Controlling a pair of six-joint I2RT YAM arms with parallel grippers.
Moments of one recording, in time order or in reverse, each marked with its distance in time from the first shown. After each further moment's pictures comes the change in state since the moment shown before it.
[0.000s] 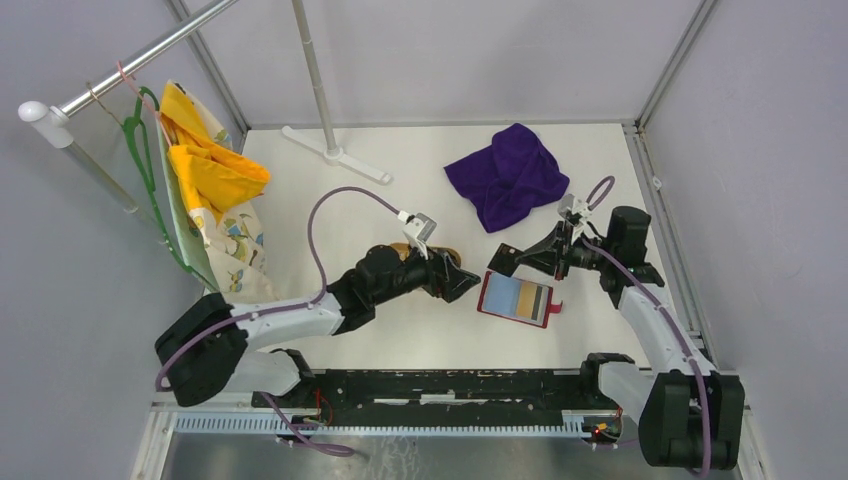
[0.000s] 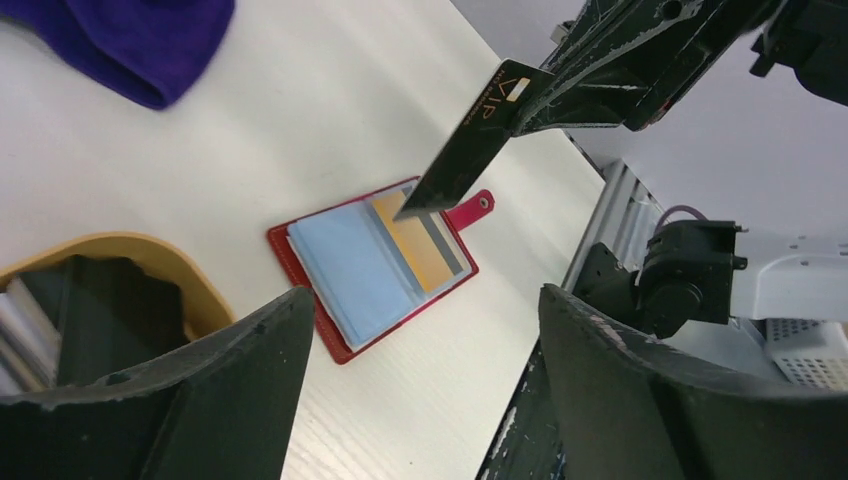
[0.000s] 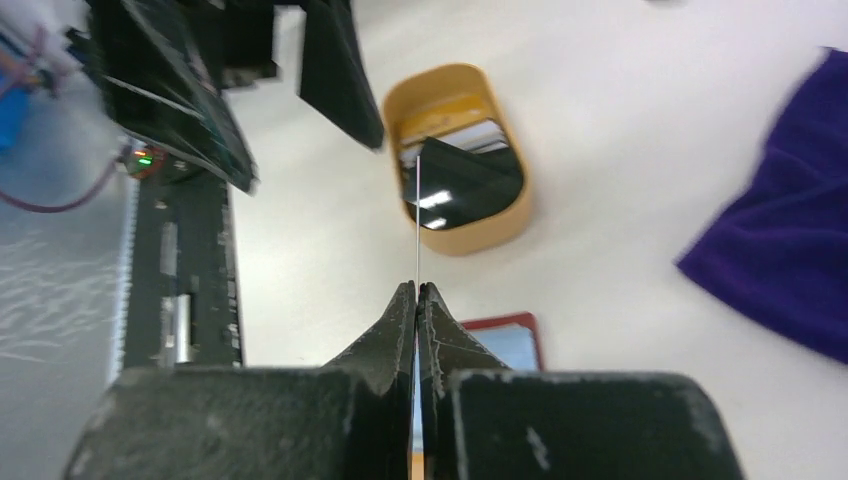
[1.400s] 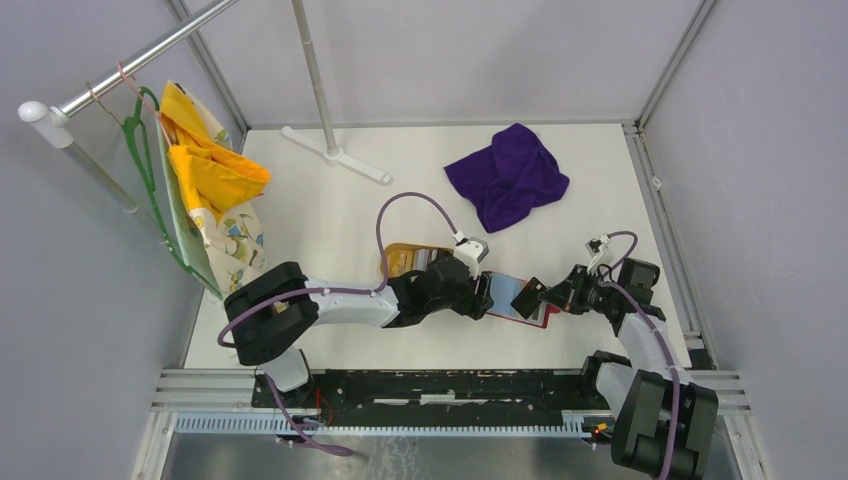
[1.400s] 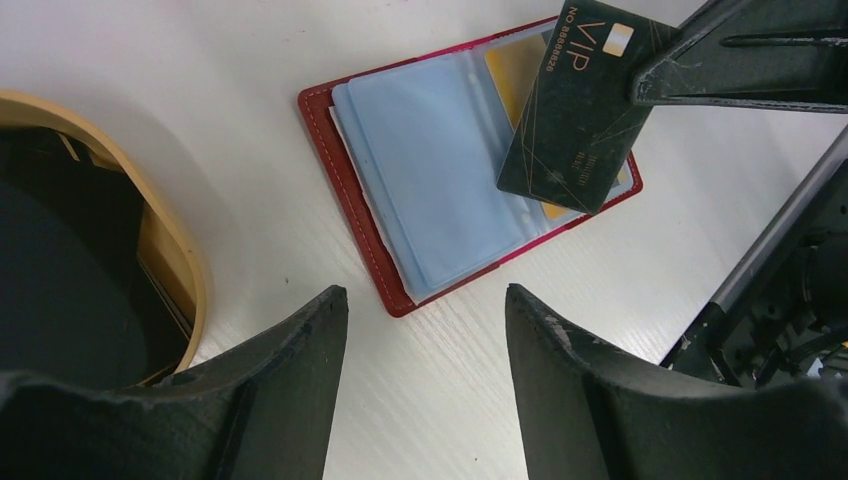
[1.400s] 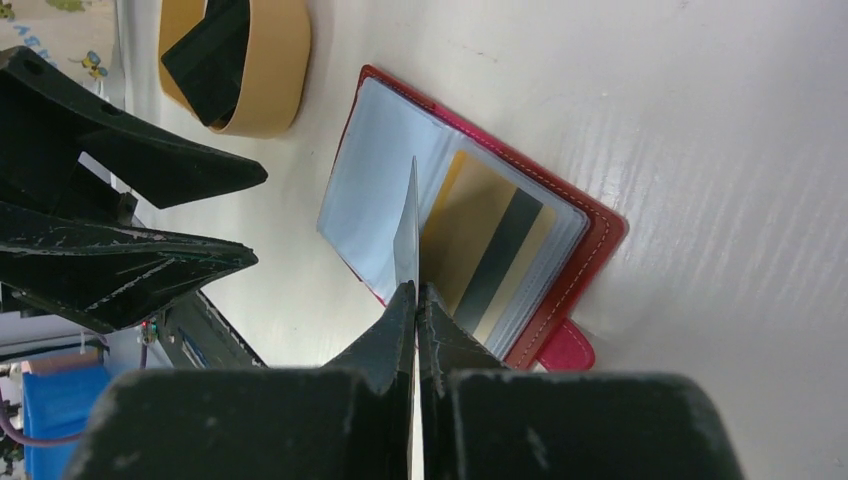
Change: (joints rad) left arm -0.181 0.318 0.276 -0.409 -0.276 0.070; right arm -0.280 -0.092 -0.287 -0.233 0.375 0.293
